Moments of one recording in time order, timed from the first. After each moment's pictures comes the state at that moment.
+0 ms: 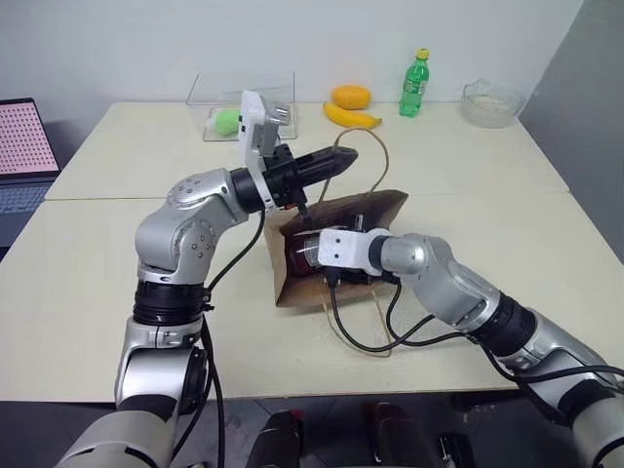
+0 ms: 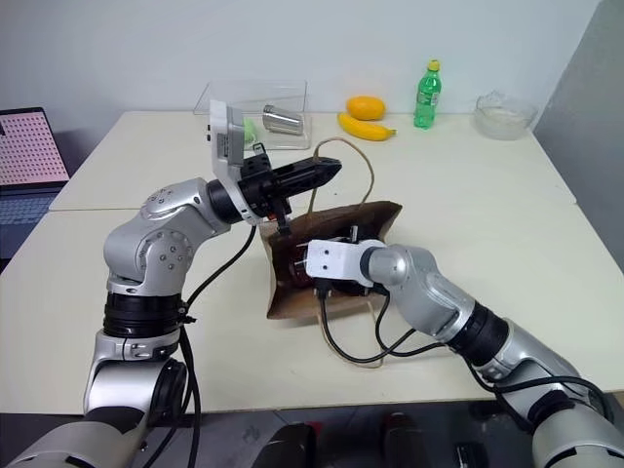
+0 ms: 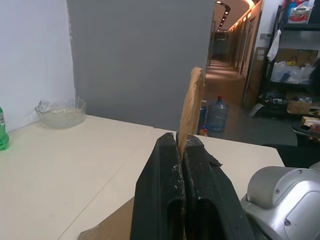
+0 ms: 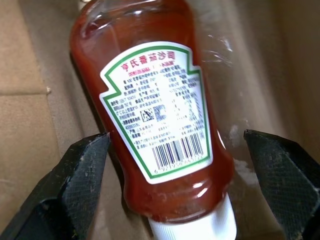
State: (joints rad) left arm -0.82 0.40 0.05 -0.02 -0.61 0.59 -0.92; right arm -0.84 -0.49 0.77 -0.13 -0.27 0.62 0.66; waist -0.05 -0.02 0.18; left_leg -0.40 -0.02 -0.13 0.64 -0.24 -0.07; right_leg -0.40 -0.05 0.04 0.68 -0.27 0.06
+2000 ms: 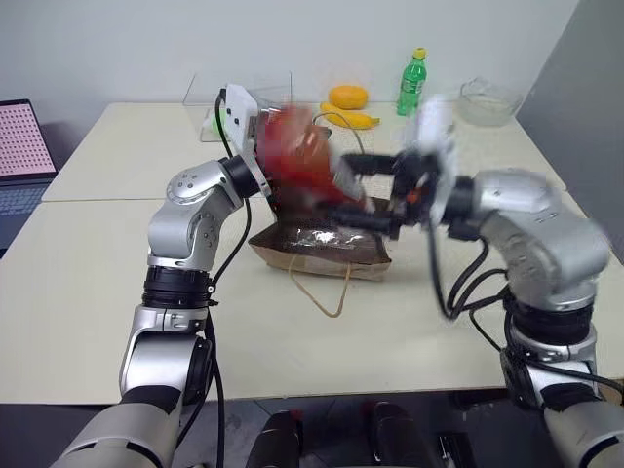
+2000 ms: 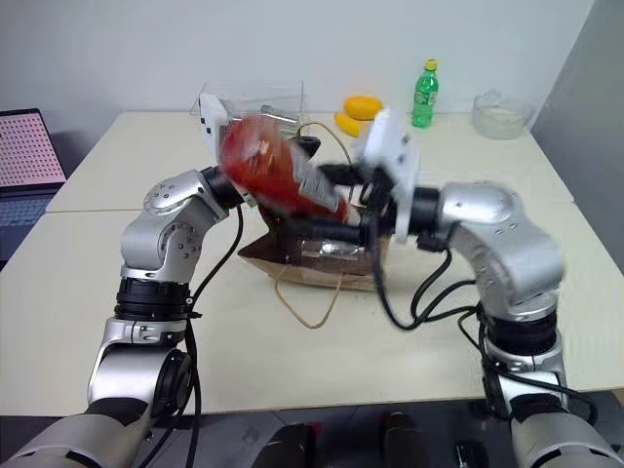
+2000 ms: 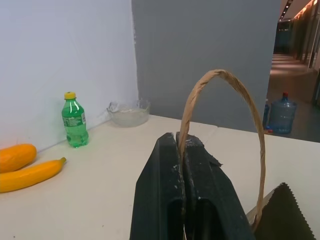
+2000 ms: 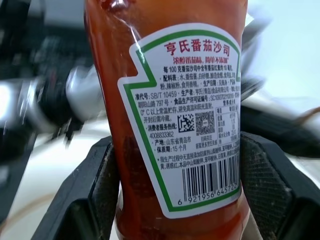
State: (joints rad) left arm -0.87 0.39 0.06 0.22 -0.45 0.34 -0.84; right arm -0.87 -0.37 -0.09 -0.44 0.49 0.94 0.87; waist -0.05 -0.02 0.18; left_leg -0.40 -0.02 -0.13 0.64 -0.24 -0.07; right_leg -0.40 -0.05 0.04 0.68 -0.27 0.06
